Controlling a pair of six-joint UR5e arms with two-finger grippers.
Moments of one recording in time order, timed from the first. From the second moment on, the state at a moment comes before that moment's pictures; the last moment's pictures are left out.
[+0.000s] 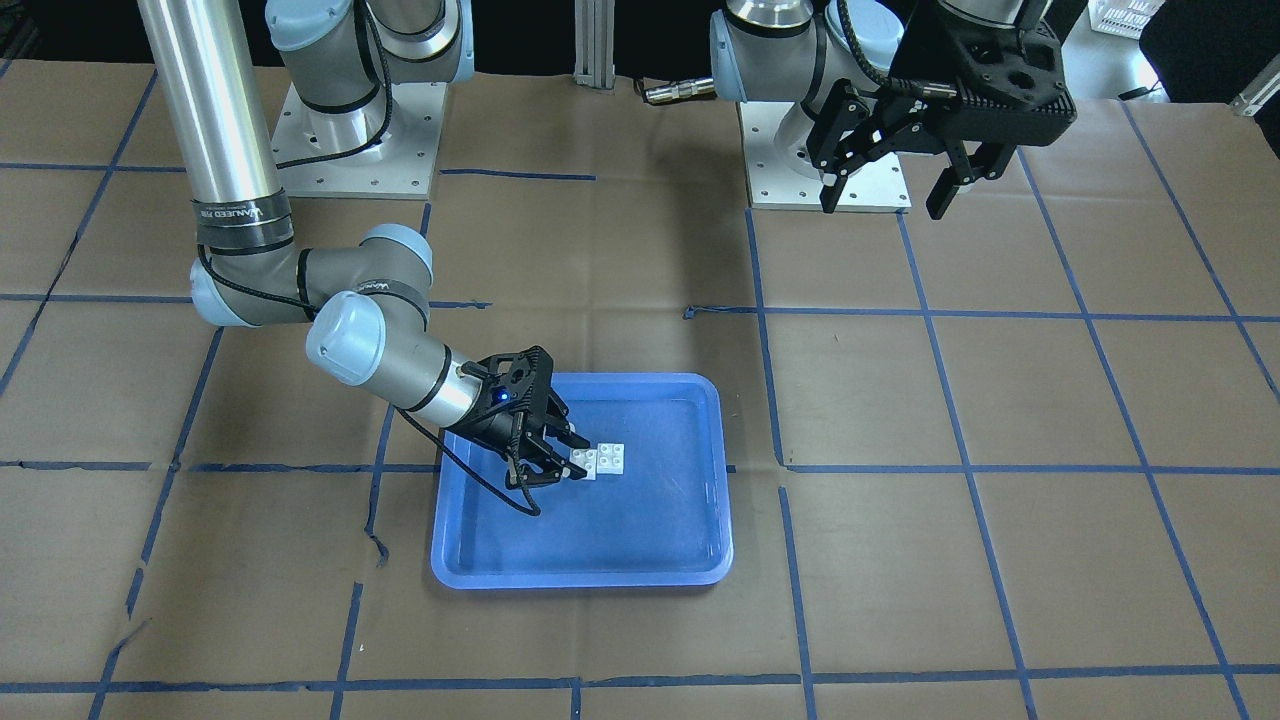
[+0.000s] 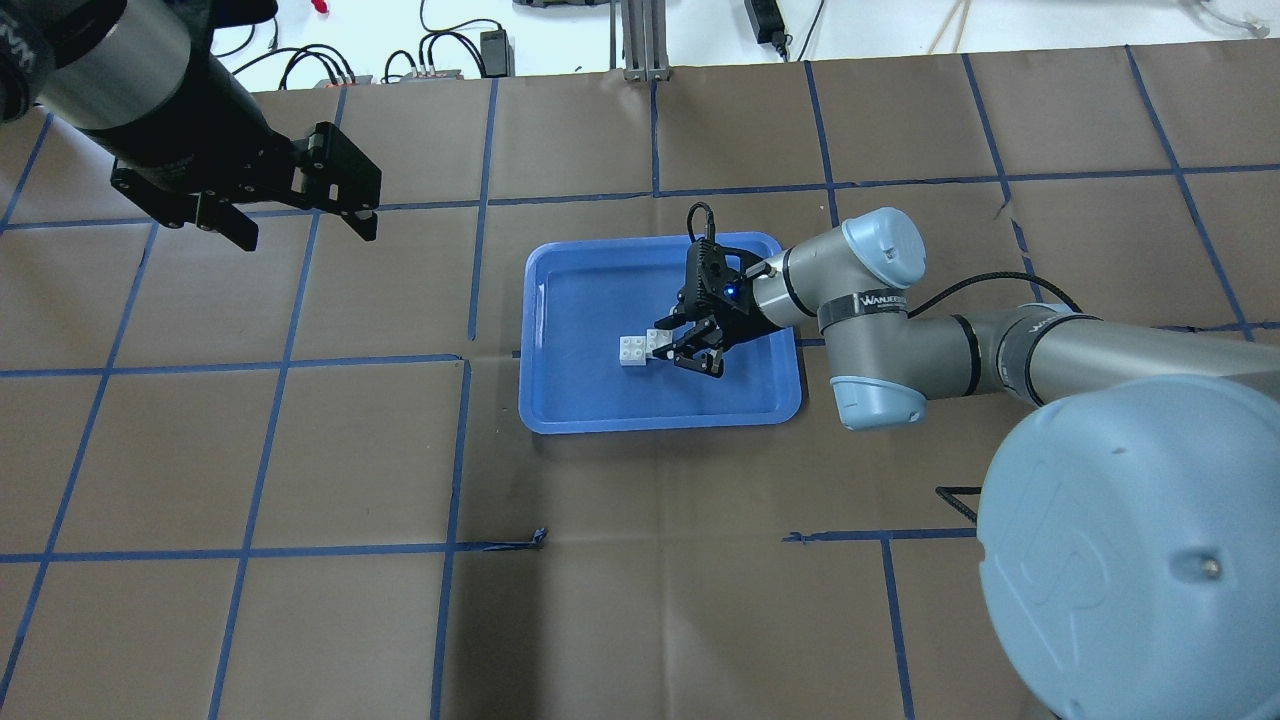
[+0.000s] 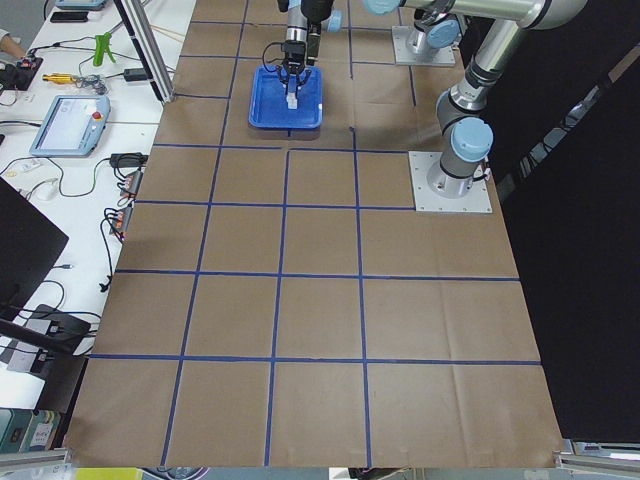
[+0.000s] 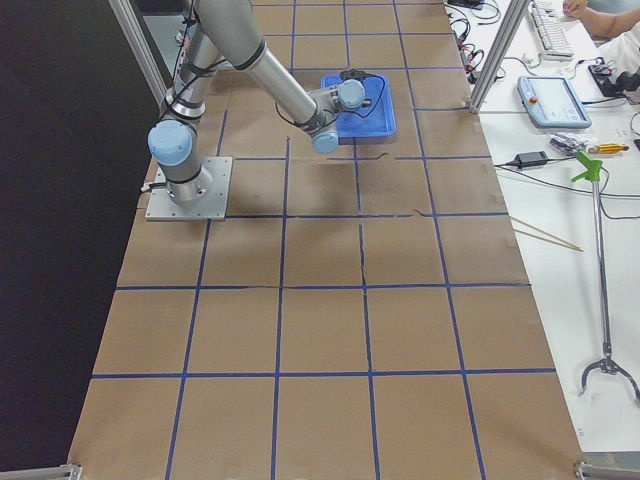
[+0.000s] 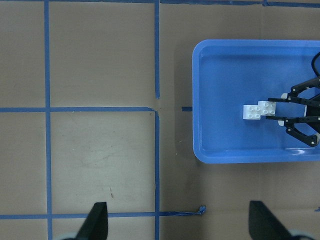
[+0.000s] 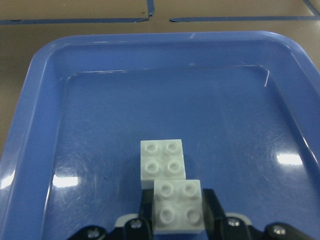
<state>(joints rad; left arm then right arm) -1.54 -1.46 -1.59 -1.56 1.52 0.02 1.66 -1.02 2.00 -2.77 -0.84 -1.34</state>
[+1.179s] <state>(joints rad) -1.54 -1.46 -1.59 -1.56 1.51 0.02 1.66 -1.02 2.01 -2.77 -0.83 -1.34</state>
